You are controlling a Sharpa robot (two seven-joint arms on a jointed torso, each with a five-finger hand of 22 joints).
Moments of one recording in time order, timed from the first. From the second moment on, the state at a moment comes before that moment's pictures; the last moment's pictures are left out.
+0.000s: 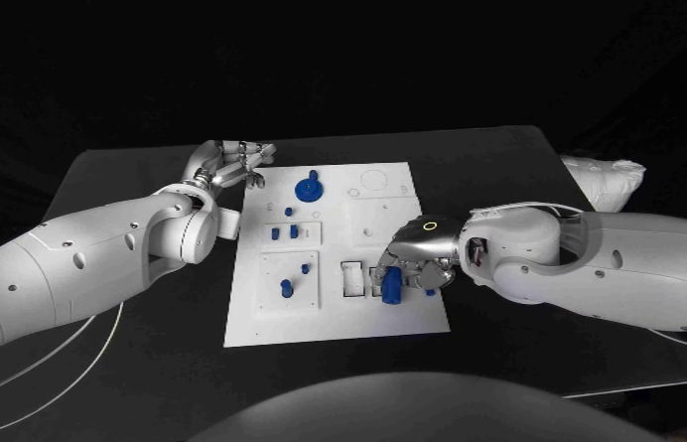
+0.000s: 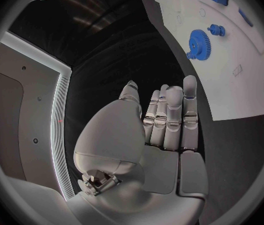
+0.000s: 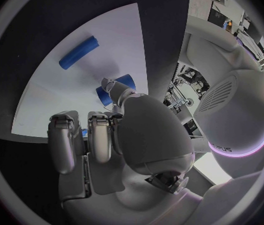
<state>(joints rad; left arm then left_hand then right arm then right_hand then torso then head) 1.21 -0.65 -0.22 1.23 -0.18 -0.45 0.40 1.37 0.03 -0.15 0.29 0.25 0.95 0.16 0.10 0.10 1.09 0.11 0.14 0.07 1.20 0.04 1.01 0.88 0.16 1.01 0.15 0.55 1.18 1.18 -1.03 -0.24 1.85 -1.76 -0.01 -0.05 1.40 0.01 0.37 -0.05 0.21 0.95 -0.04 0.13 0.27 1.46 -0.03 1.57 1.31 1.46 -0.07 1.57 1.31 0.01 1.47 0.04 1.57 1.31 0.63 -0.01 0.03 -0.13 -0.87</state>
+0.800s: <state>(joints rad) 1.21 -0.65 -0.22 1.22 -0.18 -0.45 0.40 1.37 0.03 -0.15 0.29 0.25 0.95 0.16 0.10 0.10 1.09 0.11 0.14 0.07 1.20 0.04 1.01 0.88 0.16 1.01 0.15 0.55 1.18 1.18 -1.03 -0.24 1.84 -1.83 0.01 -0.04 1.42 0.01 0.38 -0.06 0.20 0.96 -0.04 0.12 0.33 1.46 -0.03 1.57 1.31 1.46 -0.07 1.57 1.31 0.01 1.47 0.04 1.57 1.31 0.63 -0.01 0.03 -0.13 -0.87</state>
